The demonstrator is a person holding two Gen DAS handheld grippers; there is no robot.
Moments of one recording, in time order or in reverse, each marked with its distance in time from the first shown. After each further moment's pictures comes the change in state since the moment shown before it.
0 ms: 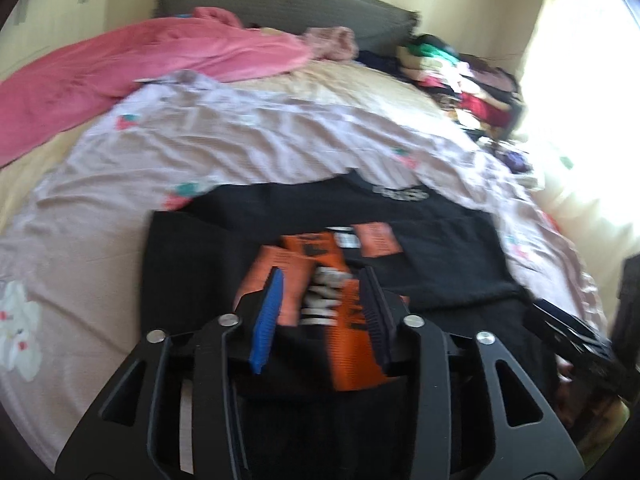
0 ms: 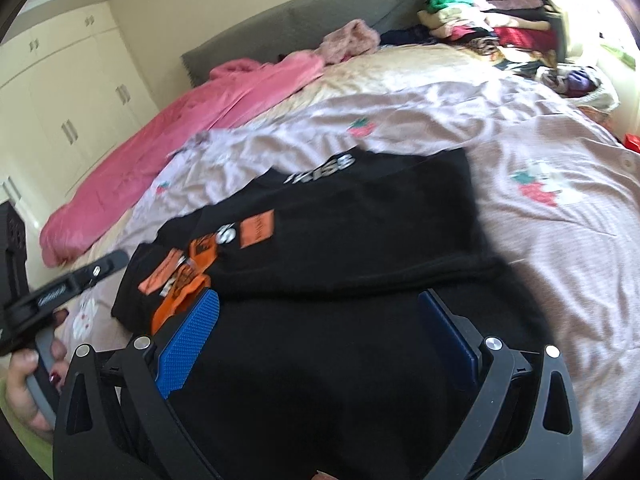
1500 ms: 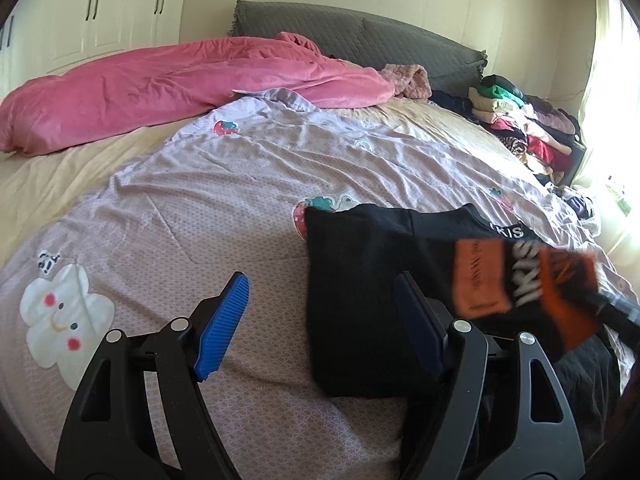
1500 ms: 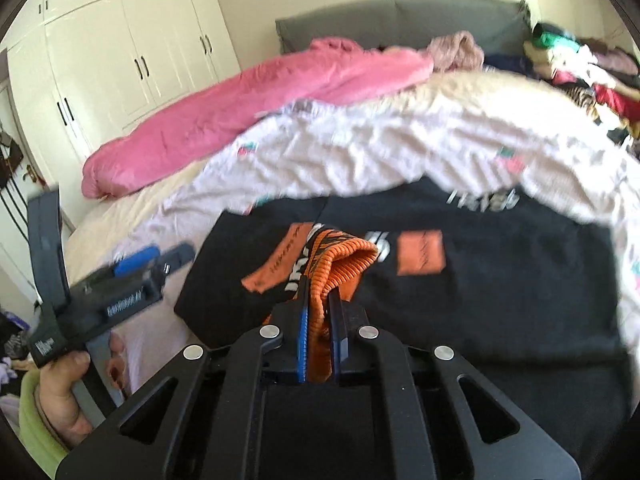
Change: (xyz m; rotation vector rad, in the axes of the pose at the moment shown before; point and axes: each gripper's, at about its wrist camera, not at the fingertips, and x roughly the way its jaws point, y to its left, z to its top) left arm -0.005 0.084 -0.016 -0.106 -0.143 0.192; right arm 0.048 0.112 0.033 -0.244 -0.019 0.142
